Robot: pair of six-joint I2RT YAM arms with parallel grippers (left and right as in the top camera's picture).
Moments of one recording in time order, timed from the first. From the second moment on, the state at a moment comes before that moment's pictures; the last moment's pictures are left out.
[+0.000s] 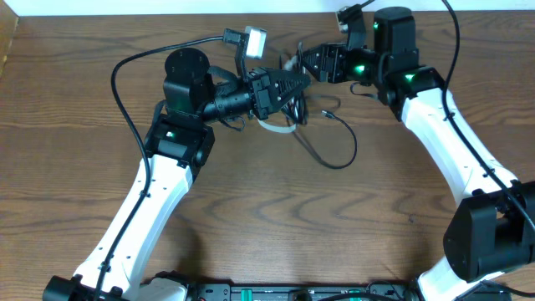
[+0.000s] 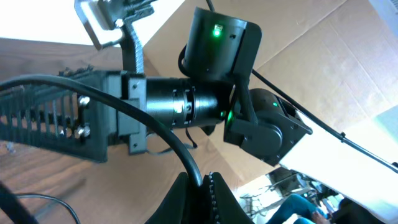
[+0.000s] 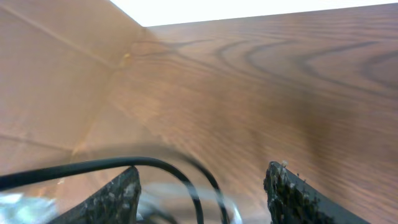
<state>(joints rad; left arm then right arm) -0.31 1.39 1.13 0.15 0.96 -0.74 0.25 1.78 1.46 -0.24 -0.70 0.40</state>
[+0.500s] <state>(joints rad) -0.31 1.39 1.13 0.19 0.97 -0.77 0.27 1.78 1.46 -0.37 -0.77 0.39</state>
